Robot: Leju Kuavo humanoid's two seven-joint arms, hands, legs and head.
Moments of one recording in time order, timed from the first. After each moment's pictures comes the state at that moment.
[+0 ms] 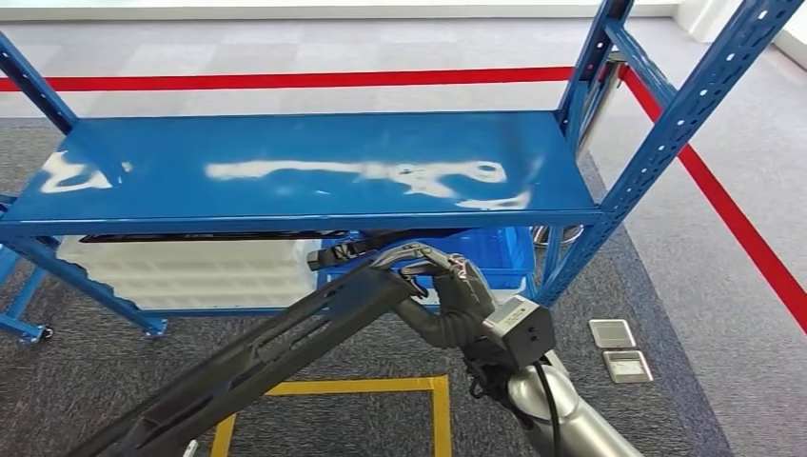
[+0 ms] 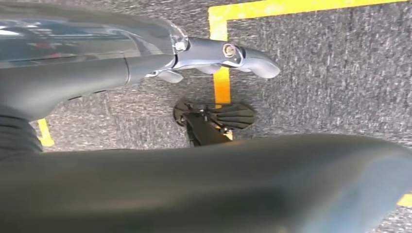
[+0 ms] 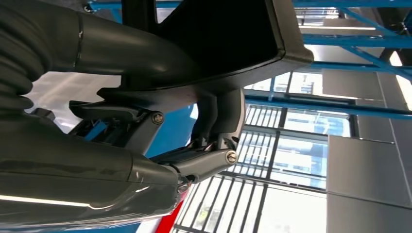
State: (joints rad) left arm -0.09 -0.10 0.96 -0.22 -0.84 -0.08 -0.35; right arm -0.23 -0.01 0.59 -1.63 -0.09 0.01 -0.40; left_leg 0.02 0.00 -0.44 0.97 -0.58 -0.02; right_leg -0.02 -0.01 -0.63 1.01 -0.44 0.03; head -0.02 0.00
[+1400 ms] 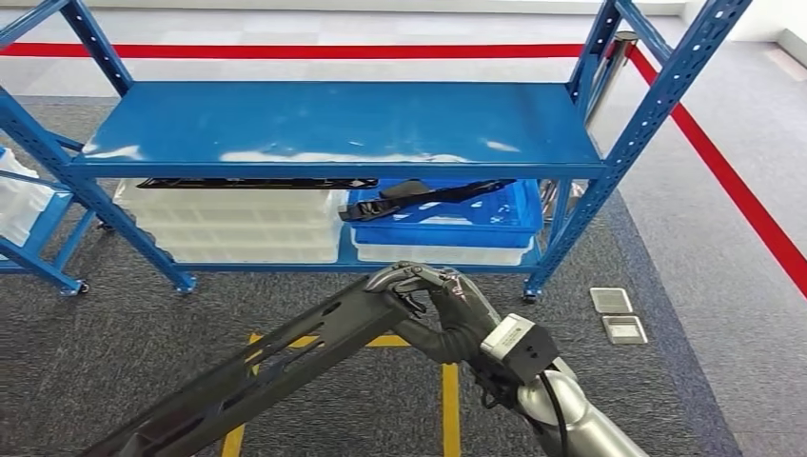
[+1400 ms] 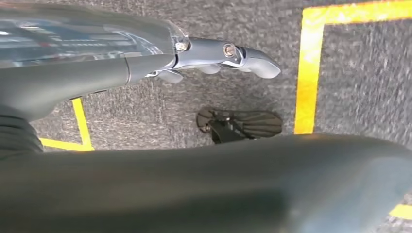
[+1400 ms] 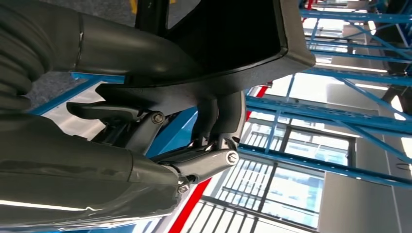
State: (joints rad) left arm -0.07 -0.10 0.96 -0.22 -0.85 -0.09 -0.36; right arm -0.20 -0.04 0.58 -1.65 -0.05 0.11 -0.42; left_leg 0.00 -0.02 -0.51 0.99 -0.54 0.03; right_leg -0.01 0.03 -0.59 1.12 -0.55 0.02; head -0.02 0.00
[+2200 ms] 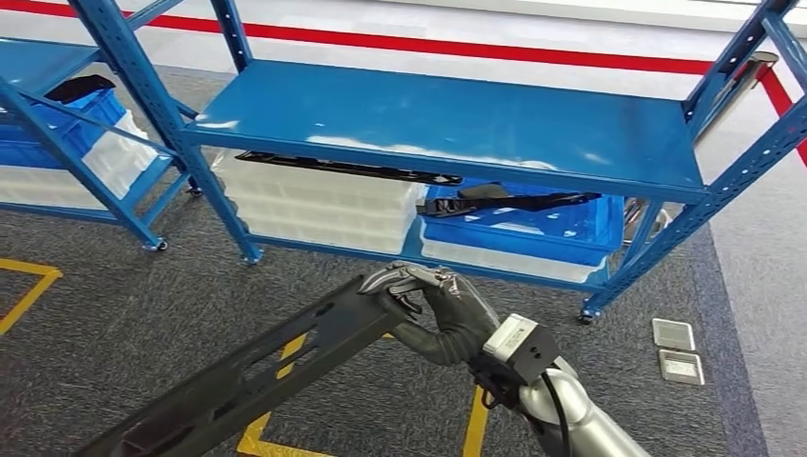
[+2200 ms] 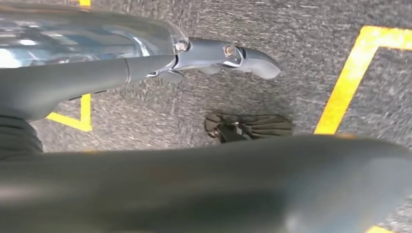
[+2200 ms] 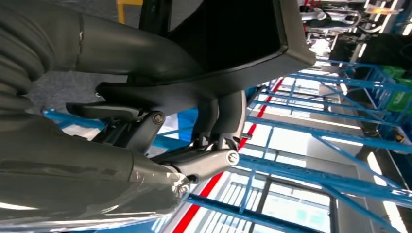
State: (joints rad) left arm -0.07 -0.10 0.96 -0.22 -0.86 -0.09 -0.35; right arm -0.21 -0.04 0.59 -1.67 -0.07 0.15 -0.41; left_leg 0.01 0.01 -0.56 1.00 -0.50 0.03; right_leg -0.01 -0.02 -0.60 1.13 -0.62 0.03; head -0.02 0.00
